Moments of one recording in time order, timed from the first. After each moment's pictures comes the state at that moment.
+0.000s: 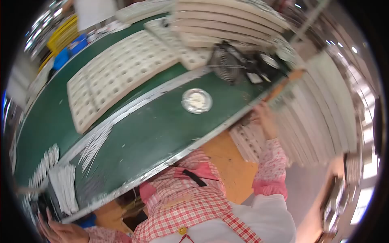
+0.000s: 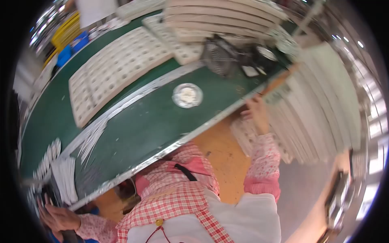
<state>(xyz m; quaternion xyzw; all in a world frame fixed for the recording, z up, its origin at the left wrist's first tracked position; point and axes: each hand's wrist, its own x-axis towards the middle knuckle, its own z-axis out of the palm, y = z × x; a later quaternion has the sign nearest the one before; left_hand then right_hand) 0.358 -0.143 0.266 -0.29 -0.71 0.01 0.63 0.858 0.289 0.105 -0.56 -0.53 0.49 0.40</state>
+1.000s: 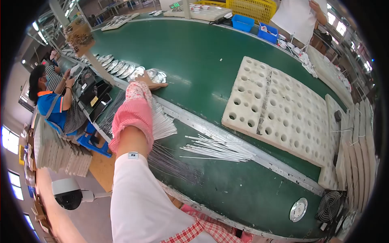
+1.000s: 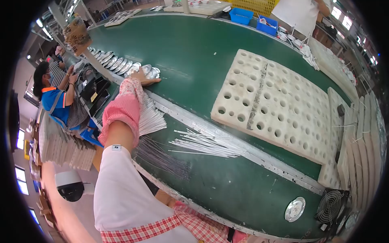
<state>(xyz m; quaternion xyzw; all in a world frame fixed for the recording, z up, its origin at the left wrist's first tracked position) -0.060 -0.133 0.113 0.04 -0.99 0.05 -0.12 0.852 0.416 0.106 -0.62 -0.50 0.24 0.56</state>
